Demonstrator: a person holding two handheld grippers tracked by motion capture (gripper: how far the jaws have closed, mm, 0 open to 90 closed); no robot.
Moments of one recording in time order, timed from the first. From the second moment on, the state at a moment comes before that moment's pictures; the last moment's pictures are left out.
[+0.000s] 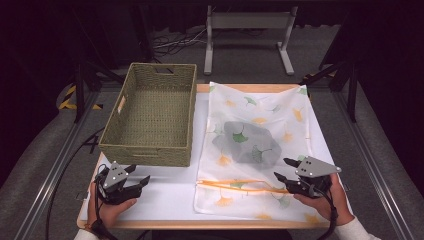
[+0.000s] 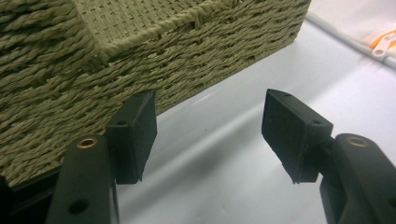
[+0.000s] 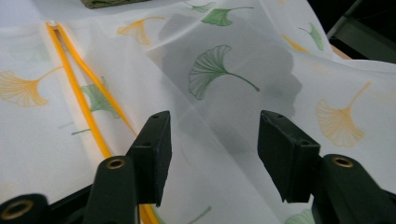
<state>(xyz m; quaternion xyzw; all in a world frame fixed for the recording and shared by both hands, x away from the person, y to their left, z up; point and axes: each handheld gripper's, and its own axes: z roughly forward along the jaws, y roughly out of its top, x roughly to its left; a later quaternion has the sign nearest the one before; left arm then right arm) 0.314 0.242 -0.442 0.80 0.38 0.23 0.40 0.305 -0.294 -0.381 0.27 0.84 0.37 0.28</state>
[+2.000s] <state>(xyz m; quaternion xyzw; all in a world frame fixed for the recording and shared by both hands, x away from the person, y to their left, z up) 0.309 0.280 -0.451 0.76 0.41 0.24 0.44 0.326 -0.381 -0.436 0.40 0.78 0.39 0.29</state>
